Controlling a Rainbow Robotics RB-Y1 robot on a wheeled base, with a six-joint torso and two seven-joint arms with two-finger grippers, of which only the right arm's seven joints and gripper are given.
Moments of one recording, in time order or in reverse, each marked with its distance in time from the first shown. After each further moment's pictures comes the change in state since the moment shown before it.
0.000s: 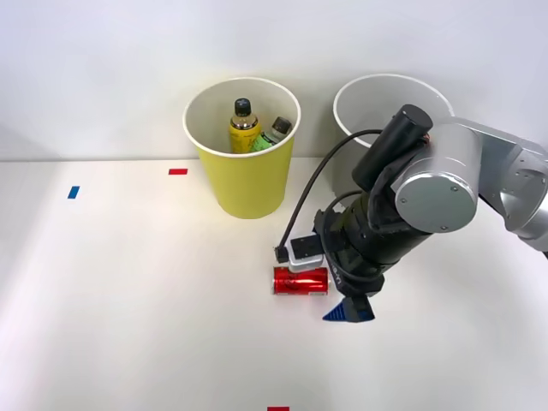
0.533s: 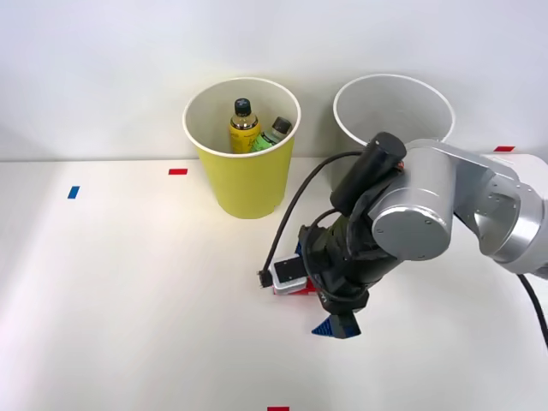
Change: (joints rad) arm 0.049 0.104 0.004 -0.020 0.163 0.033 0.000
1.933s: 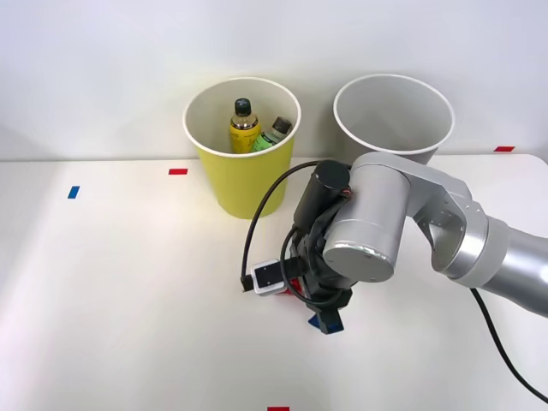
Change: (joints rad) arm -0.002 0.139 0.032 0.045 0.261 0.129 -0.112
